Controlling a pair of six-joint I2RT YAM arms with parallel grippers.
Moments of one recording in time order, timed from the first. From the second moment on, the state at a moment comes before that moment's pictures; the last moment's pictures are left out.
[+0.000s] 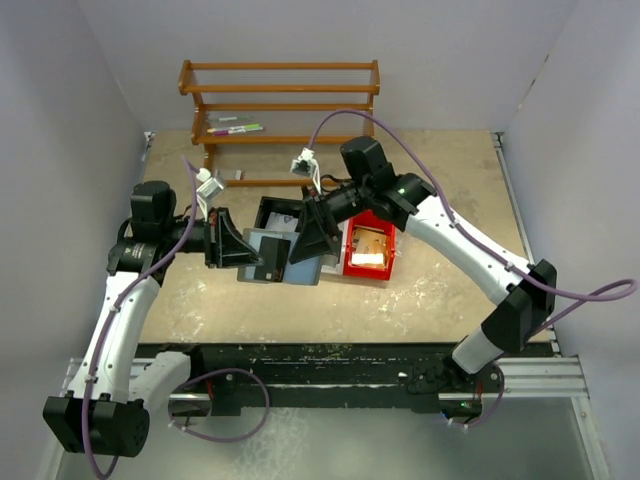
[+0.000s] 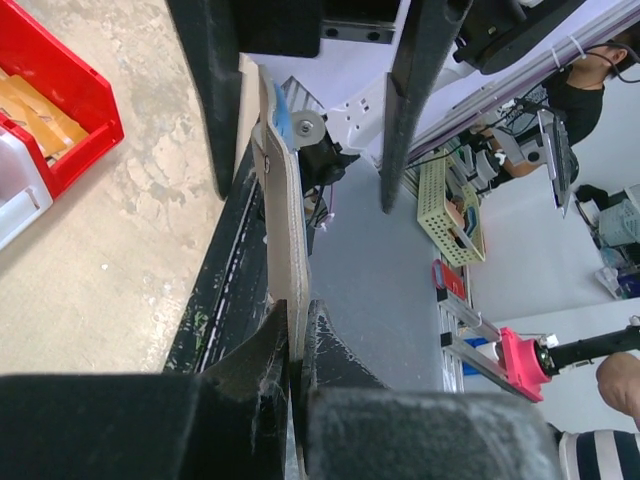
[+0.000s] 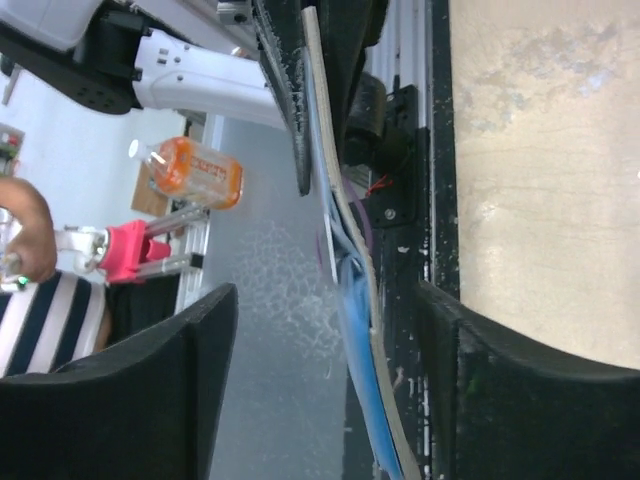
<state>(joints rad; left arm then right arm) -0.07 0.95 0.98 -0.56 1.42 -0.24 0.73 1.58 1.58 -0.58 -1.08 0.22</state>
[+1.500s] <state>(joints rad) -0.05 1.05 1.00 -0.08 1.23 -0.81 0.69 1.20 1.10 0.16 -0.56 0.83</state>
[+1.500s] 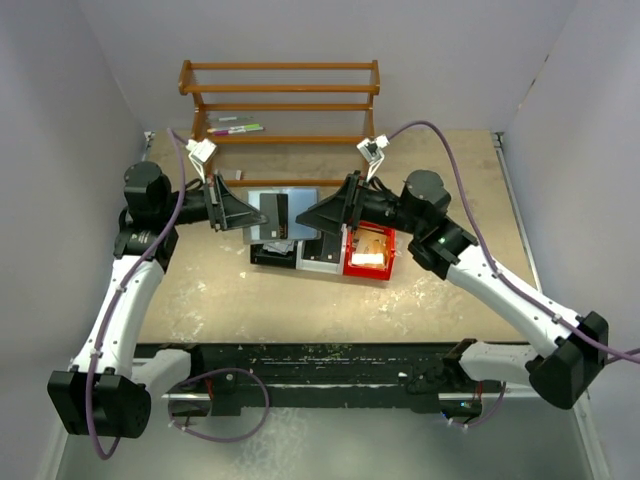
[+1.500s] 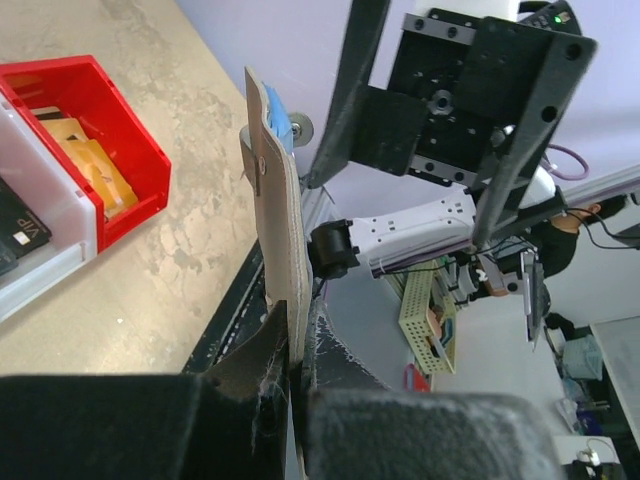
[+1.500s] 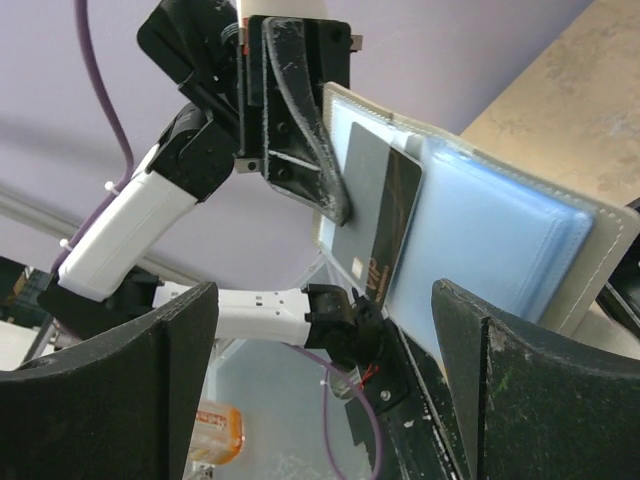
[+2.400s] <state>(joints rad) -0.05 1.04 0.94 0.07 1.31 -0.94 0.74 1.36 0.96 0.60 -0.61 1.06</state>
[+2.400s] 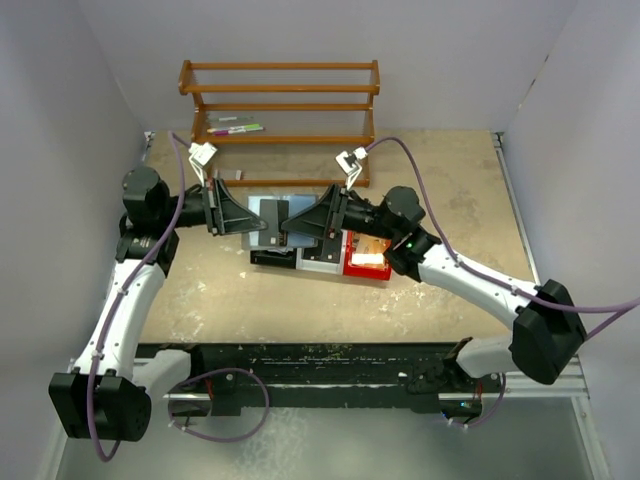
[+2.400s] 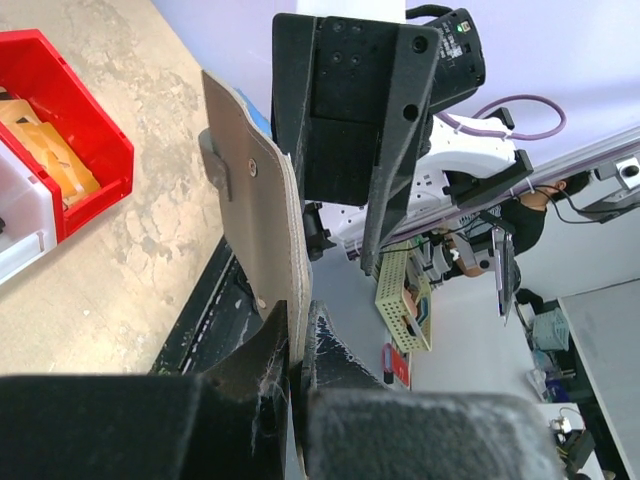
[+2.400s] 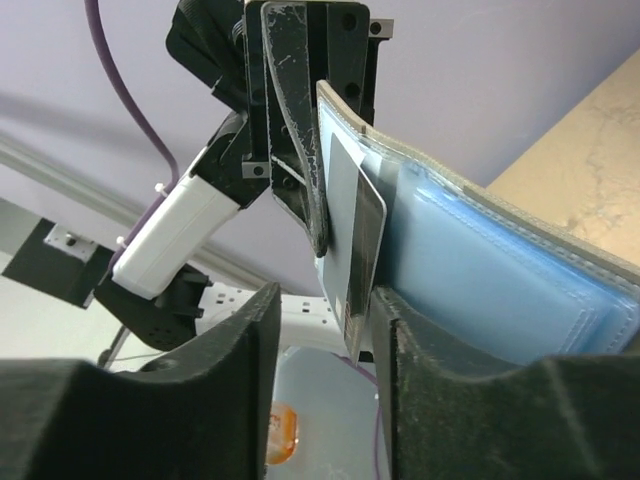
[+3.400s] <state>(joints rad) -0.05 1.02 0.97 -0.13 1.36 -0.77 0.59 1.21 0.82 0.61 -0.73 1.11</state>
